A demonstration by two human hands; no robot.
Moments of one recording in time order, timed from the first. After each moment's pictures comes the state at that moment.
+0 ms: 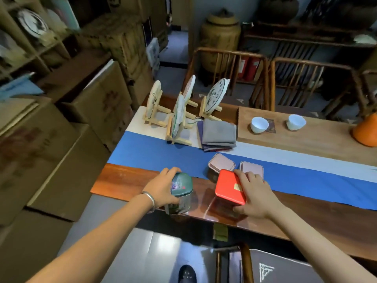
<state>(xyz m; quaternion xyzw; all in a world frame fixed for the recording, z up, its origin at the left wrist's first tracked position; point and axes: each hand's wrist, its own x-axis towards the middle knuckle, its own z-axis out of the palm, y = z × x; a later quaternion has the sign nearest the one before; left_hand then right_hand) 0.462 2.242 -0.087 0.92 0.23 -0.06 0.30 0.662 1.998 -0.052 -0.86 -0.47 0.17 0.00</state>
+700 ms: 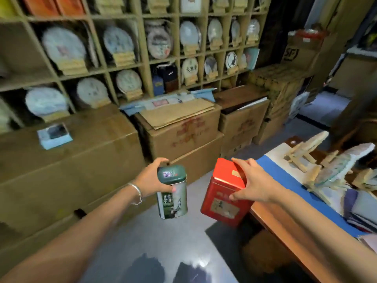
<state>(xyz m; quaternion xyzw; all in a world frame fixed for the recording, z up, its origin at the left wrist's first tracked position) 0.005 2.266 0.006 0.70 0.57 0.23 0.36 0.342 2.231 0.060 -0.61 -0.76 0.21 0.07</state>
